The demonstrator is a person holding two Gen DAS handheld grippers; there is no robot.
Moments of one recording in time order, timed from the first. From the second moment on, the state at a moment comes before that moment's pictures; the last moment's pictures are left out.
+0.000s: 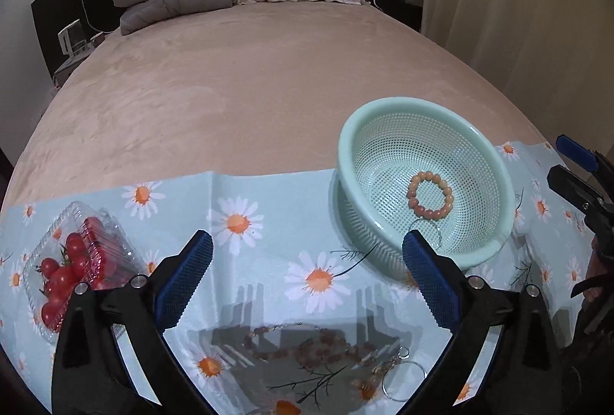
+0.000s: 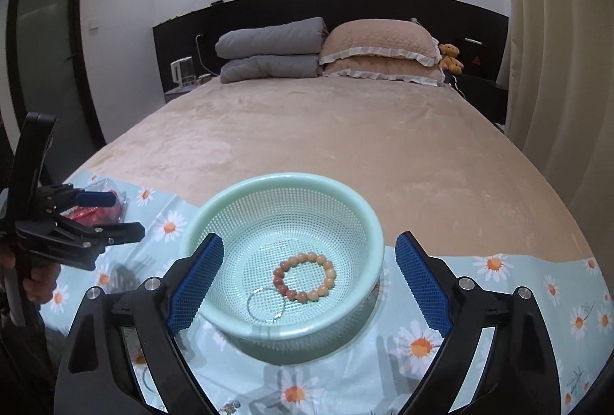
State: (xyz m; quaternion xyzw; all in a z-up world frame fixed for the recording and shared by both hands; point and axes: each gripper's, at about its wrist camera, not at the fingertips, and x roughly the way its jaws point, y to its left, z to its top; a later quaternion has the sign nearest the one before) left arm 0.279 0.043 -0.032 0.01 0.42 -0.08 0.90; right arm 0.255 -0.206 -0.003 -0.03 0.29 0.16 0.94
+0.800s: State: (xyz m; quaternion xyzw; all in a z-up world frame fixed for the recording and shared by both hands) left arm 0.224 0.069 -0.101 0.05 0.41 -0.10 0.90; right arm 0.168 -0.186 -0.101 -0.04 0.36 0.15 0.92
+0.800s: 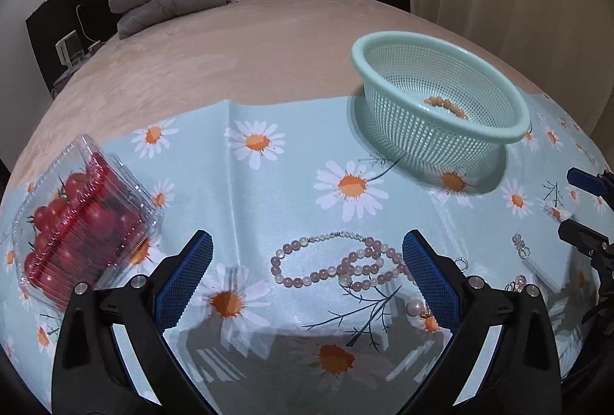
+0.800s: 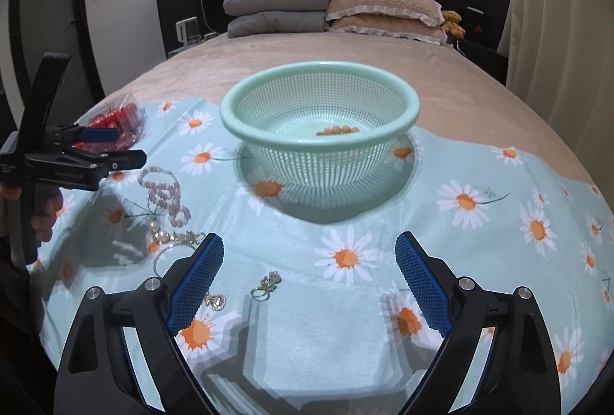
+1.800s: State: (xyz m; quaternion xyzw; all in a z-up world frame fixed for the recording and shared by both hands) left arm 0.199 0.031 -0.131 0.07 0.44 -0.15 0.88; right arm 0.162 -0.169 -0.116 -0.05 0.43 0.18 0.88
